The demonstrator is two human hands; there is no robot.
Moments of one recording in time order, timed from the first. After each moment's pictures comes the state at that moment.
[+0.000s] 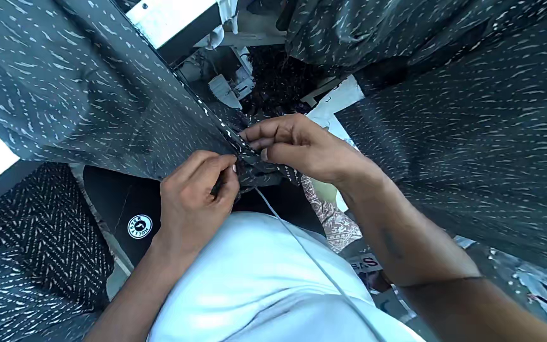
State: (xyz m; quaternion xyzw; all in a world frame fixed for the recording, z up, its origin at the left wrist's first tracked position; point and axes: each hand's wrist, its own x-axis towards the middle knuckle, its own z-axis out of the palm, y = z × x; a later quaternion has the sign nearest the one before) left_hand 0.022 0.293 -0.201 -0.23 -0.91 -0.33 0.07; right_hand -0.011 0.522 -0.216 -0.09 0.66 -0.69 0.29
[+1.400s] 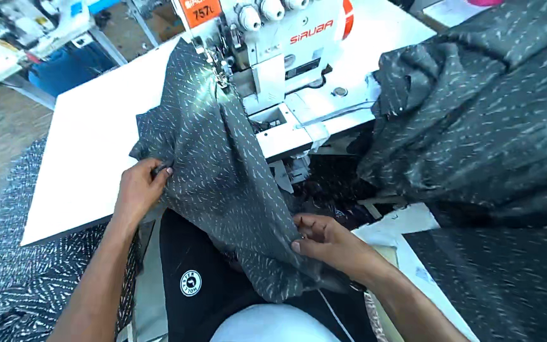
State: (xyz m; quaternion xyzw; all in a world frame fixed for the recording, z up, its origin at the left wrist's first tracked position) left_hand -0.104 0.082 -0.152 0.08 -0.98 -0.19 0.04; right_hand -0.041 0.483 -0.245 -0.08 0.64 -0.68 0.34
